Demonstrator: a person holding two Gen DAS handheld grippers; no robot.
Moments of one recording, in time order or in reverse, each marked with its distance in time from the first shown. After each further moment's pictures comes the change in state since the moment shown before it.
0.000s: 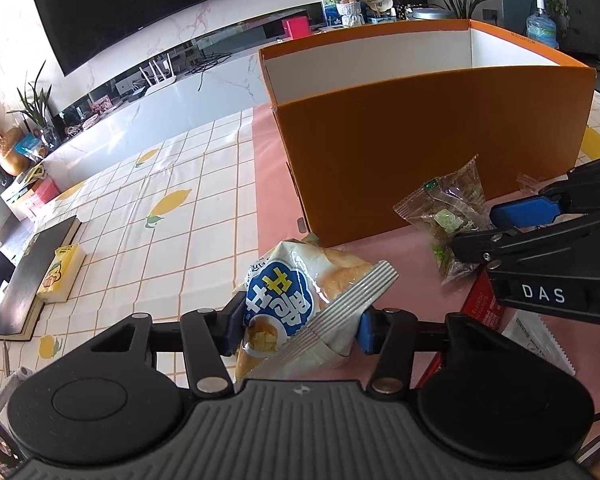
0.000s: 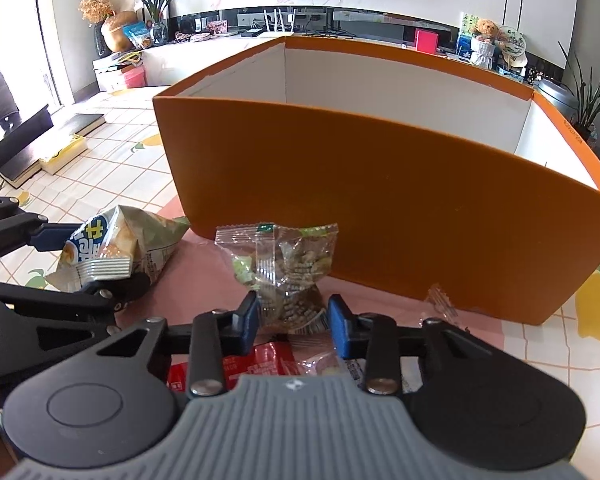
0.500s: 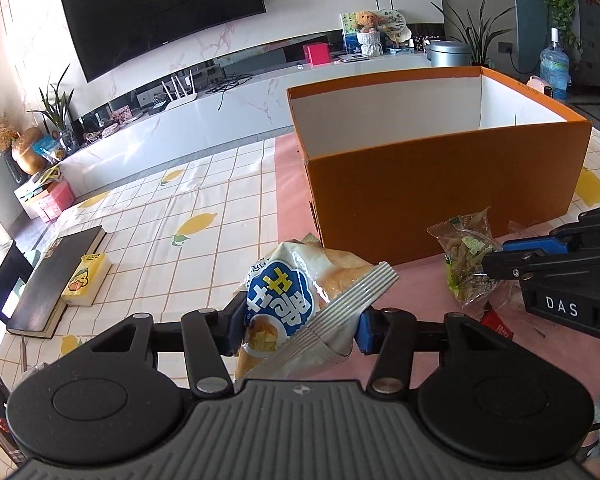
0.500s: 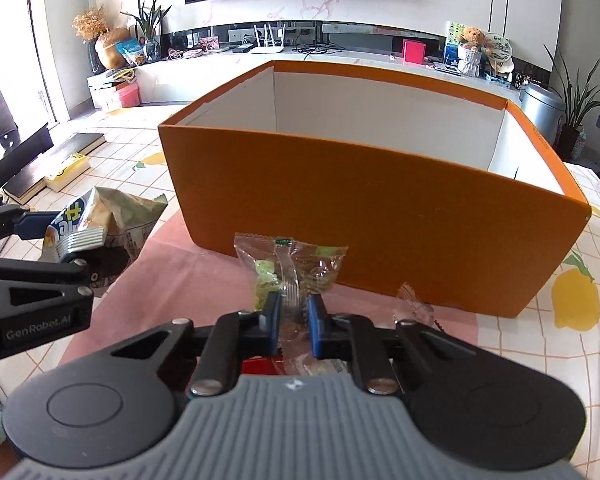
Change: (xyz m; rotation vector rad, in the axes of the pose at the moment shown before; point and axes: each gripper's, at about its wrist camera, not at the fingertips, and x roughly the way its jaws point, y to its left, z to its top) left arm -0.034 0.009 0.007 -0.063 -0.073 0.016; right arm -0.029 -0.007 -0.002 0.038 -0.049 -0.014
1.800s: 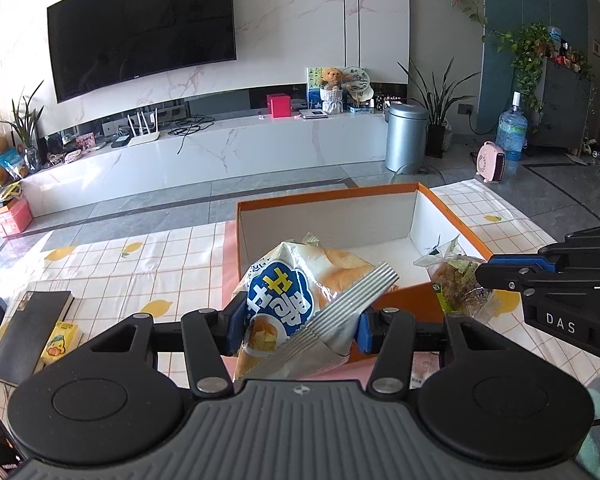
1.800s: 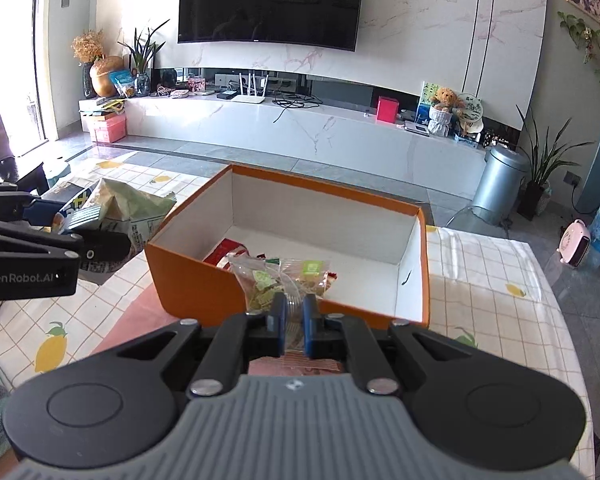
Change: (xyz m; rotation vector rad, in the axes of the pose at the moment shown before) left arm -0.059 -0.001 0.089 -0.066 -0.119 -0.172; right arm -0.110 -0.043 0.072 -0.087 -0.118 -0.087
